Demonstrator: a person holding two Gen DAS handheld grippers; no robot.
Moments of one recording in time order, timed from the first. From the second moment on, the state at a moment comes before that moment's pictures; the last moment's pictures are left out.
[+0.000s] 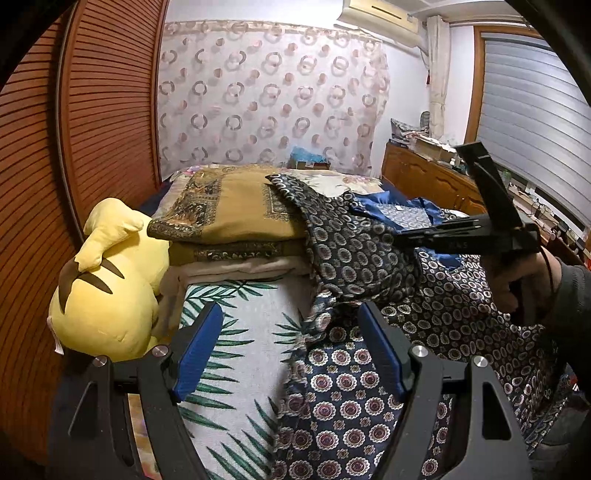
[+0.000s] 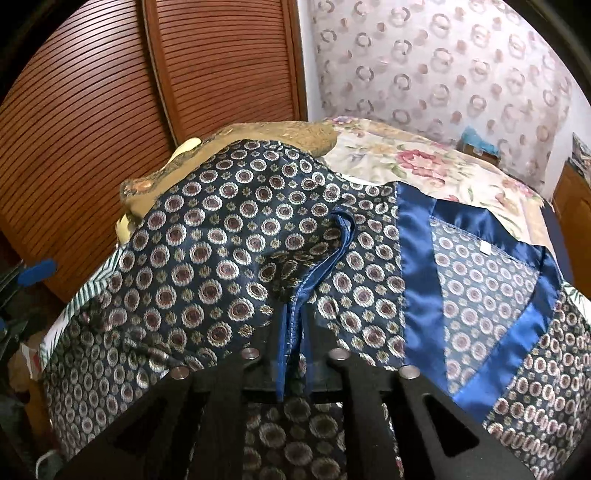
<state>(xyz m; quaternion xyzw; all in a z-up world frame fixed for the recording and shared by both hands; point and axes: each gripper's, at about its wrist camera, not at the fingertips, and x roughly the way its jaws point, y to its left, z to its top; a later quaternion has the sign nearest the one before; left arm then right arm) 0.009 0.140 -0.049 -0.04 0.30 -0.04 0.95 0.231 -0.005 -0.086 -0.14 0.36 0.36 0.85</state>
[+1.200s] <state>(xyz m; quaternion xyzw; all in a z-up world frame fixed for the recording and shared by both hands) 0.039 0.019 -0.042 0.00 0.30 -0.12 0.95 0.105 -0.319 -0.045 -0.04 0.34 0.11 0.93</state>
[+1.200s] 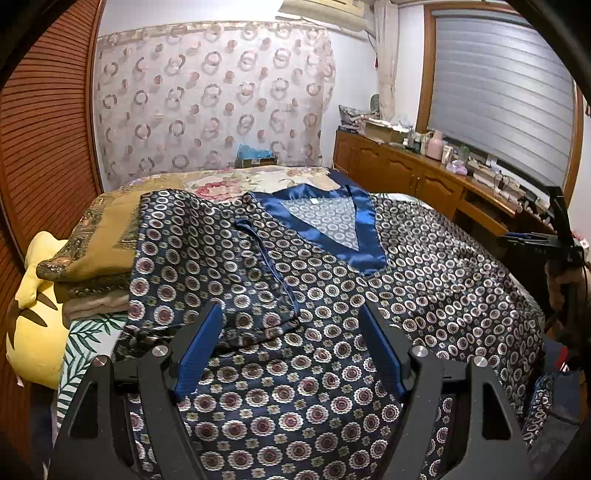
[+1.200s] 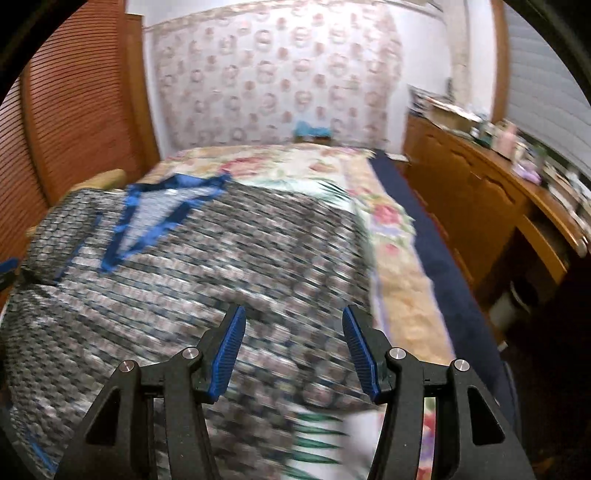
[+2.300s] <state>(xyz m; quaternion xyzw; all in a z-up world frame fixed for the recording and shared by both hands) 0.034 -0.004 -0.054 -0.01 0.30 -0.15 0.94 0.087 -0.349 -0.064 -0.09 0.36 0.06 0.93</state>
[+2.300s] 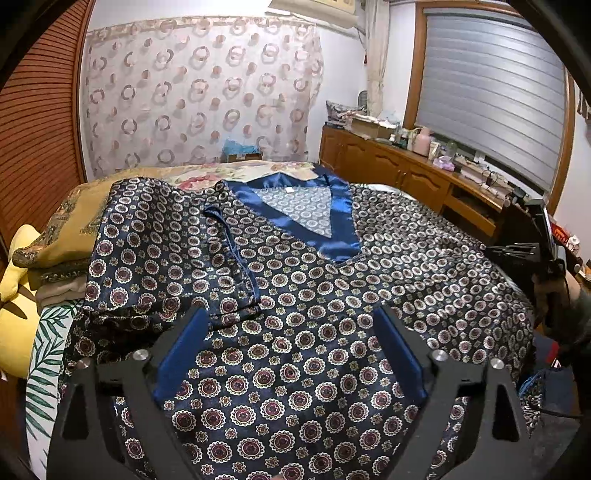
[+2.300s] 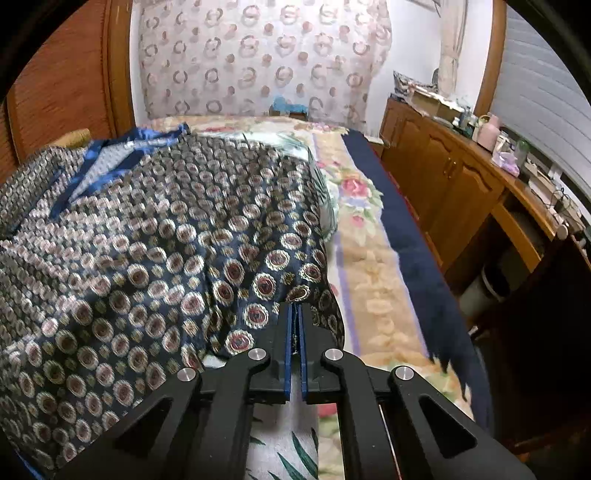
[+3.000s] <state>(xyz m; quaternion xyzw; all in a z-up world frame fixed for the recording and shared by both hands) 0.028 -0.004 -0.050 -0.01 0.30 -0.14 0.94 0.056 -0.264 -0.049 -0.10 0.34 0.20 0.91</state>
